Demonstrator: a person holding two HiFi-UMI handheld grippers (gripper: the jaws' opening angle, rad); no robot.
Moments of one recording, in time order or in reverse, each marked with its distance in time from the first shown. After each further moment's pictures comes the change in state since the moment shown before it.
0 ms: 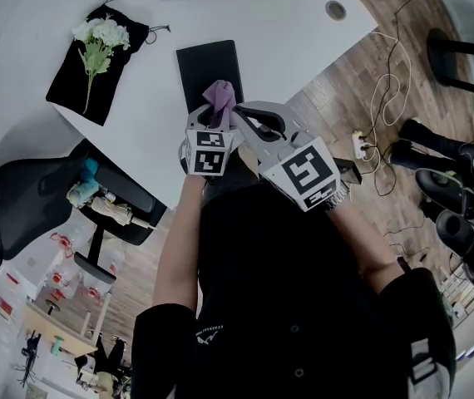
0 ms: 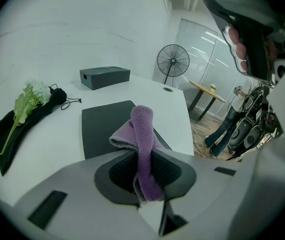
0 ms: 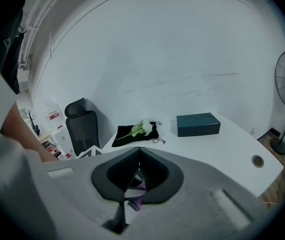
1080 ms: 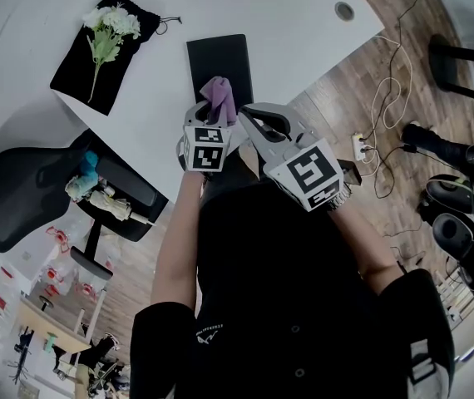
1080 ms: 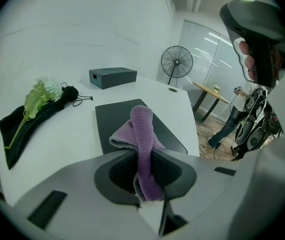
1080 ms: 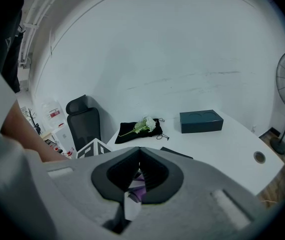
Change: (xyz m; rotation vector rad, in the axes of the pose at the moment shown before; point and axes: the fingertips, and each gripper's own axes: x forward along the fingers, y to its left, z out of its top) left arm -0.016 0.022 -0.013 -0.022 -0.013 0.036; right arm 0.003 0.022 -0.011 -0.004 0.029 0.004
